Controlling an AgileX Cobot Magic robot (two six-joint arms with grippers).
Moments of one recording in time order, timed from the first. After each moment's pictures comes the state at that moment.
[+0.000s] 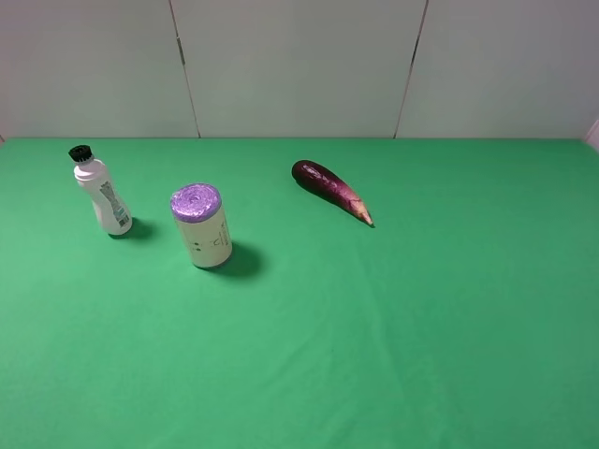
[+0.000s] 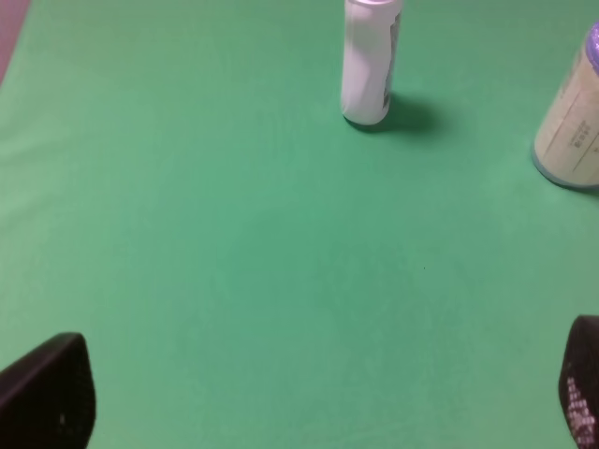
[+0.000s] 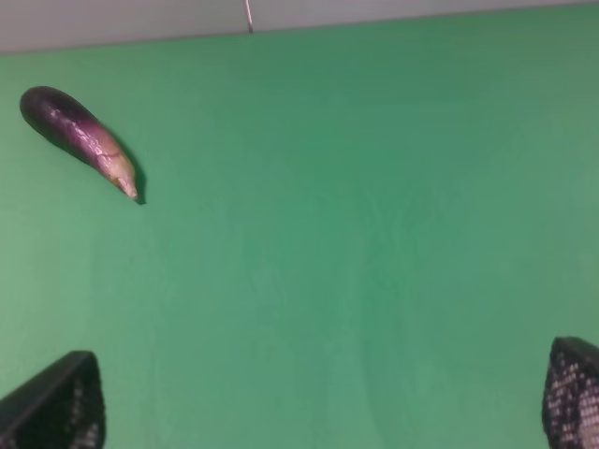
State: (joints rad) left arm 0.03 0.00 -0.49 0.04 1.06 0.03; right arm -0.01 -0.01 -0.49 0.09 1.03 -0.04
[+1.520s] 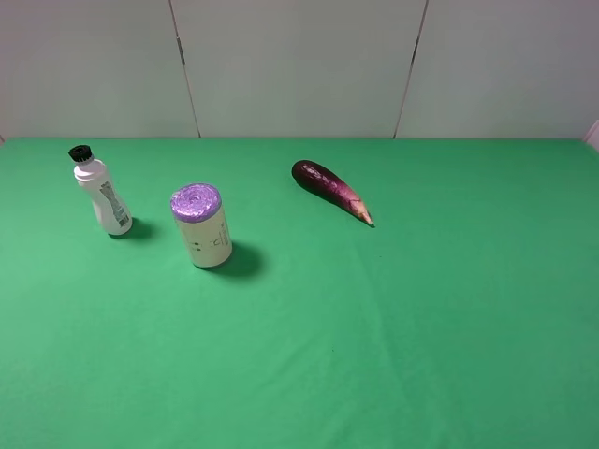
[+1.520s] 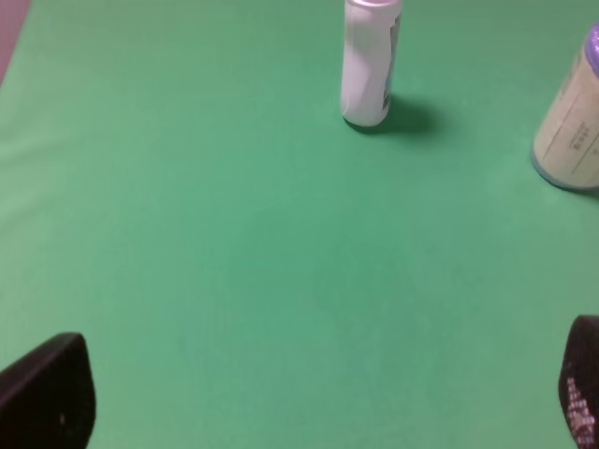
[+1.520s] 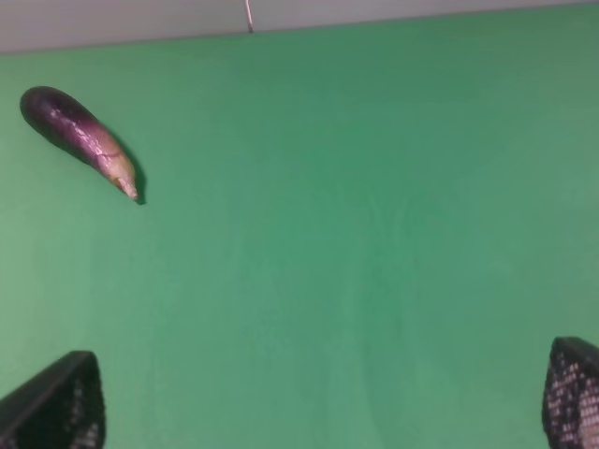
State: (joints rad) left arm 0.03 0.00 -0.49 0.04 1.06 0.02; right arm -0.01 -0.01 -0.49 0.09 1.03 -0.04
